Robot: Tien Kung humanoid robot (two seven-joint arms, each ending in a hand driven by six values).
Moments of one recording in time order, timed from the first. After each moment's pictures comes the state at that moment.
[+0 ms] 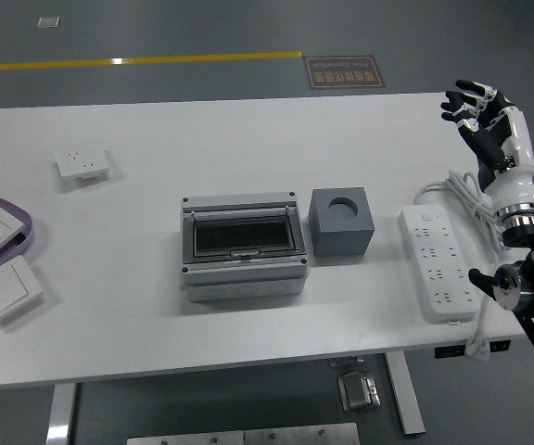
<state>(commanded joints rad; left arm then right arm) 0.07 0.28 -0.31 -0.27 0.77 0.01 0.21 0.24 -0.42 1.18 1.42 -0.80 -0.34 0.34</state>
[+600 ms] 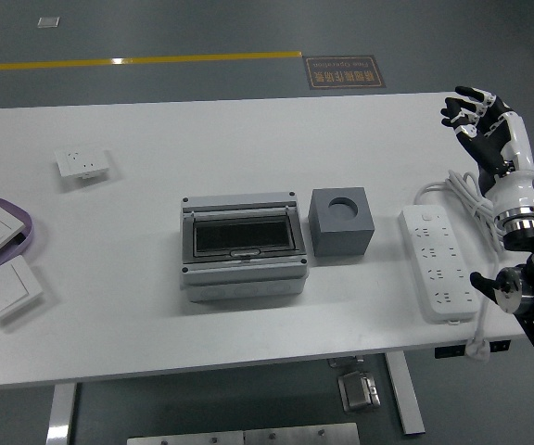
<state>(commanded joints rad) 0.07 0.29 -0.33 -0.27 0.79 0.02 0.20 0.23 -0.41 1.19 1.41 -0.79 -0.34 0.34</state>
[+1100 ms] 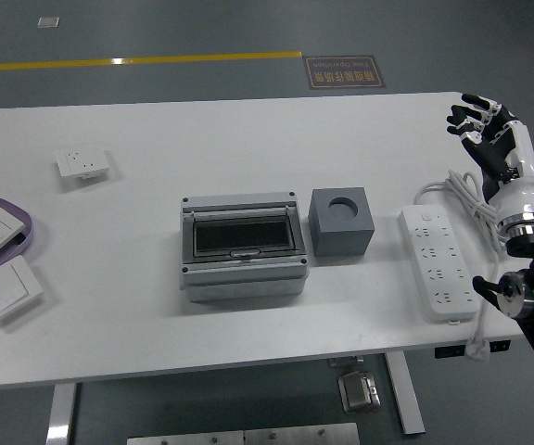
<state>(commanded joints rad) 0.06 0.28 -0.33 -0.28 0.81 0.04 0.18 0.21 -0.41 1.20 1.40 -0.78 -0.34 0.33</state>
